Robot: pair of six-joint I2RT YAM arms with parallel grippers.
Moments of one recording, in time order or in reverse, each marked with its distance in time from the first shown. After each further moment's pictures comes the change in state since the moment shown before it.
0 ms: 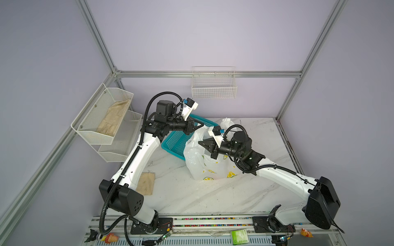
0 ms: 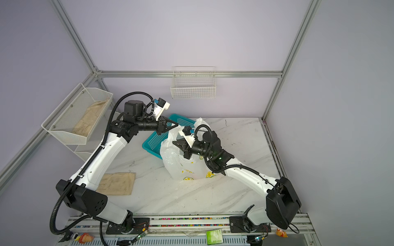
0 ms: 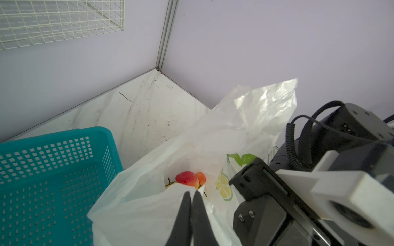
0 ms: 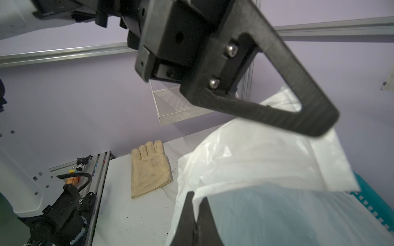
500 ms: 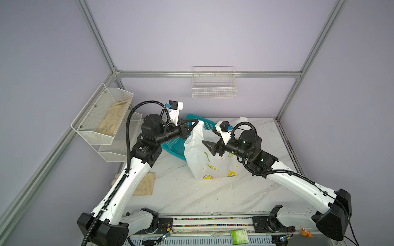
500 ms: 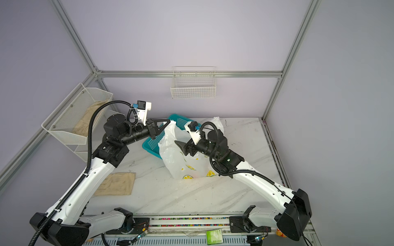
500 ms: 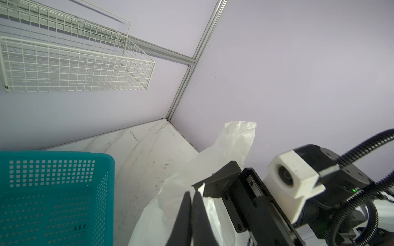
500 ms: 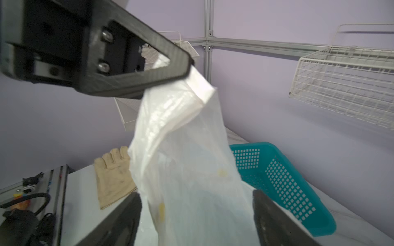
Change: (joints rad) left arm -0.050 -0.329 -0.395 0.481 -0.228 -0.441; right arm 0.064 -0.138 0.064 -0.206 0.256 -0.061
